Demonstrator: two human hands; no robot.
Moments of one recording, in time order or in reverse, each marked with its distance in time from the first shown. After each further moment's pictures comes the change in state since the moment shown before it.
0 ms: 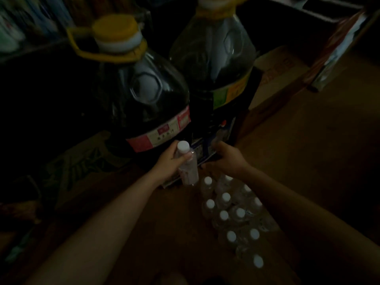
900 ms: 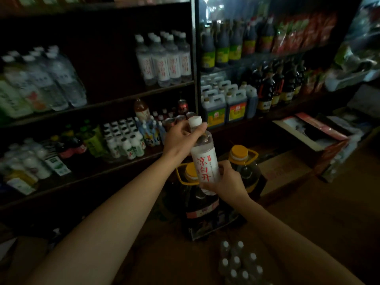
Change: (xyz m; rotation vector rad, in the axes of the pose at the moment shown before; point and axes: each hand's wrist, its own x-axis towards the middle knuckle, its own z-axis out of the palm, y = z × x) left_hand -0.191 0.522 -0.168 0.022 0.580 0.217; right_hand -0.173 -0.378 -0.240 0.195 0.097 -0.226
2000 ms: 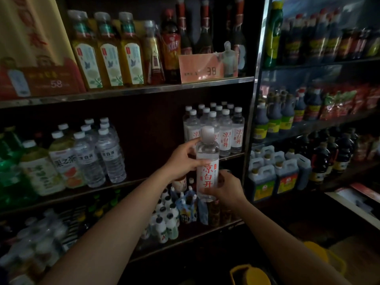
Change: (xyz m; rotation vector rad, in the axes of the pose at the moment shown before) left_hand 0.286 0.002 -0.211 -0.005 -0.247 0.162; right_hand 0.293 -0.214 0.103 0.047 0.057 -0.186
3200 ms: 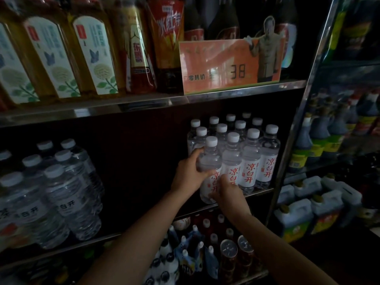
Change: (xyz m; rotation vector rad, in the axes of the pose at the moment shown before) left_hand 0.209 -0.101 -0.023 0.304 0.312 0.040; right_hand 0.228 0.036 0.044 -0.355 0.013 -0.126
